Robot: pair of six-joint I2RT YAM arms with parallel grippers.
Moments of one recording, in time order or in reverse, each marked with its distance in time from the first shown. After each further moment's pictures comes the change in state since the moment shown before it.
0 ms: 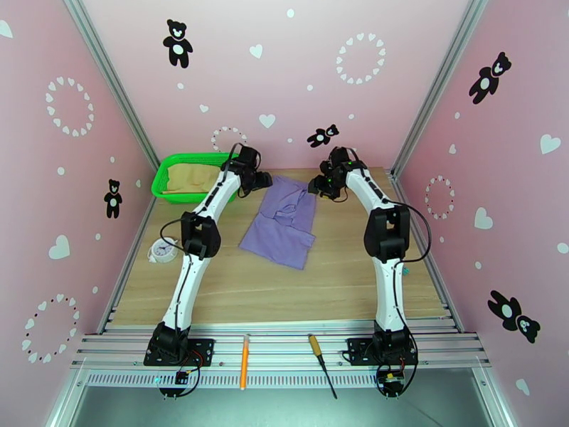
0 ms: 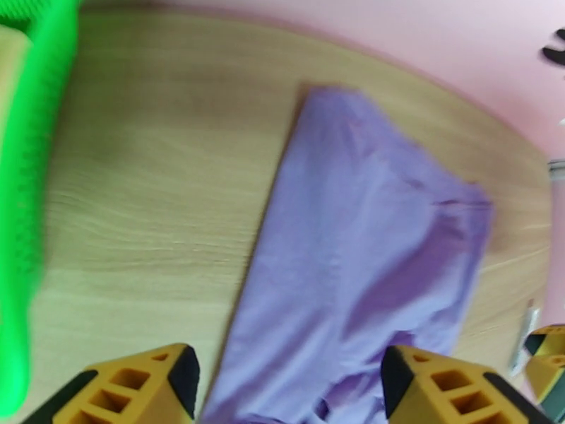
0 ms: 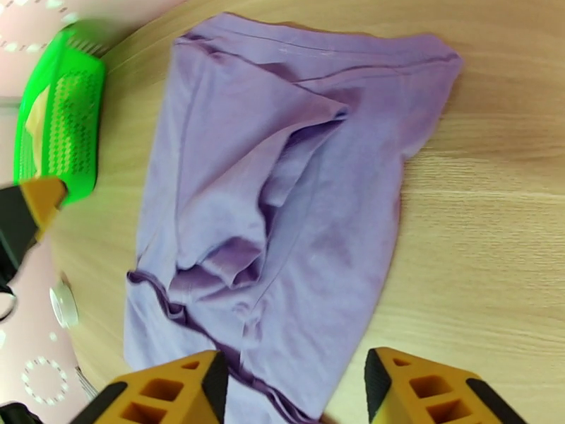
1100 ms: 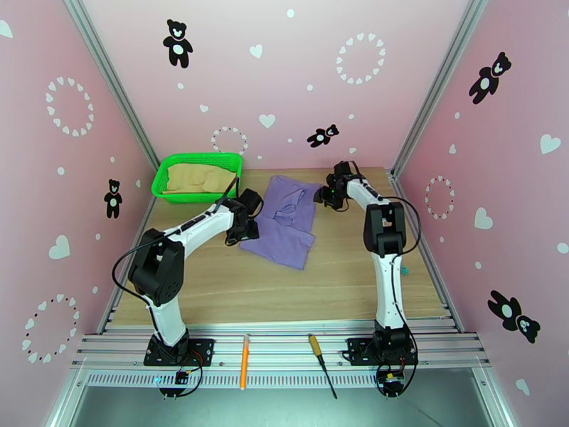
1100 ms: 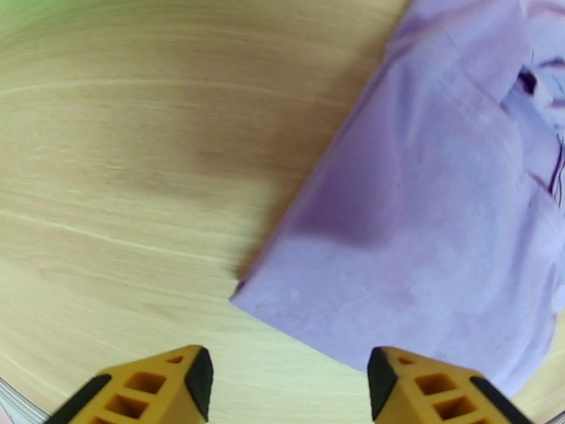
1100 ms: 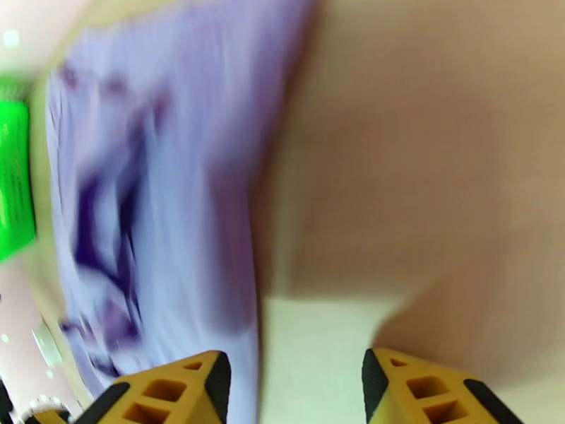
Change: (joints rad) left arm -0.171 -0.805 -1.218 0.094 -0.327 -0.207; right arm -0.039 -0.069 -0.352 0.205 0.043 0.018
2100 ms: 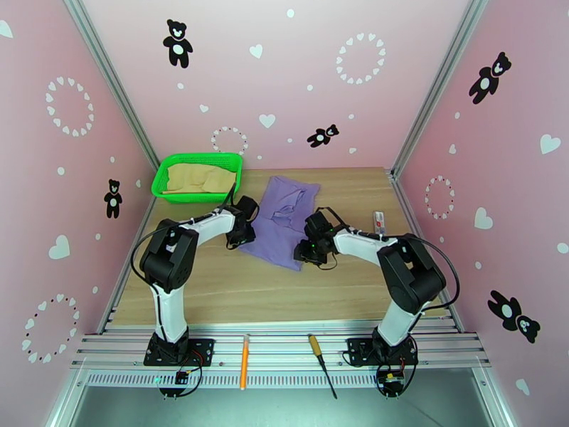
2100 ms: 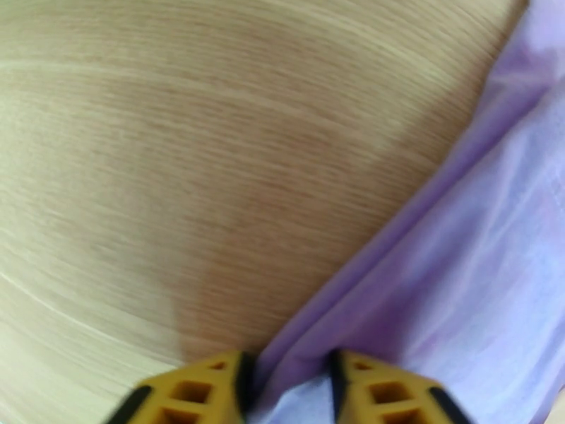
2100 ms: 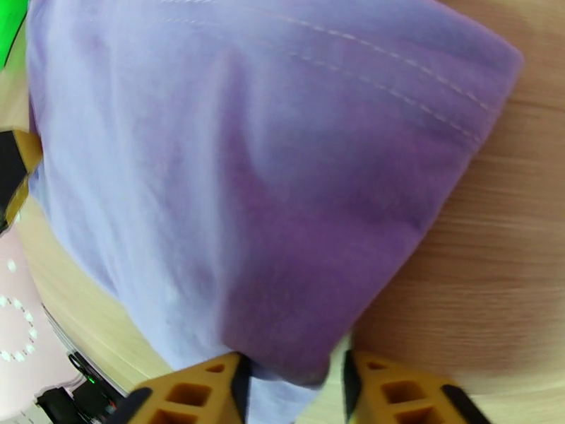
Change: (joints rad) left arm 0.046 0.119 -0.121 0.240 0.055 -0.052; right arm 0.402 -0.506 -0.826 0.298 0.045 0.338
